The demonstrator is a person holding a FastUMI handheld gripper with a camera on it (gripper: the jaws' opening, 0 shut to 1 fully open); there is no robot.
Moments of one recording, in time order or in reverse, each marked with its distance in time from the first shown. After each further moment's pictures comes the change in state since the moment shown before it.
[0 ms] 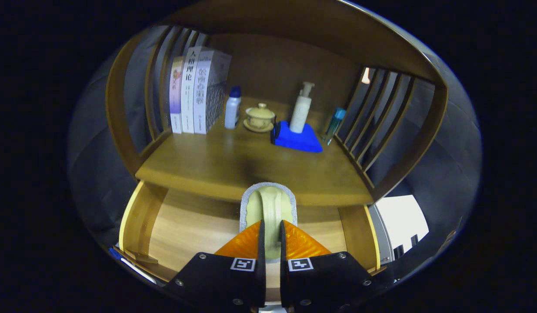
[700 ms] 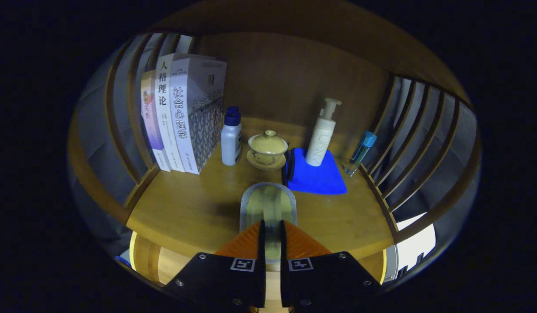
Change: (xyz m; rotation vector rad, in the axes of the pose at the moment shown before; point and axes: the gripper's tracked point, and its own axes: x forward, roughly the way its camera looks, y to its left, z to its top) arm 0.106 0.011 0.078 0.002 -0.008 0.070
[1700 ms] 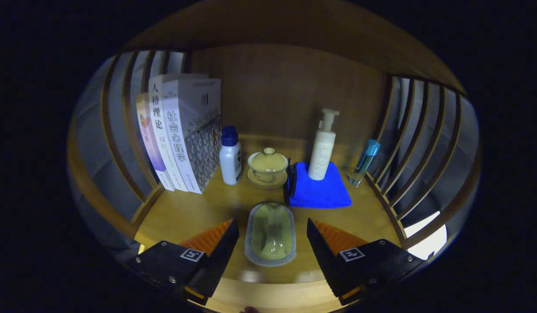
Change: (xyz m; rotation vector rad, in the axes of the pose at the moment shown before) arm -0.016 -0.003 0.024 0.099 -0.124 0.073
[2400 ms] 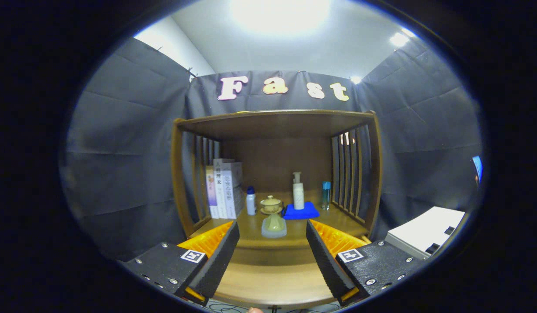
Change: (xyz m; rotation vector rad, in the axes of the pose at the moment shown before) arm -0.274 0.000 -0.078 0.111 -0.577 0.055
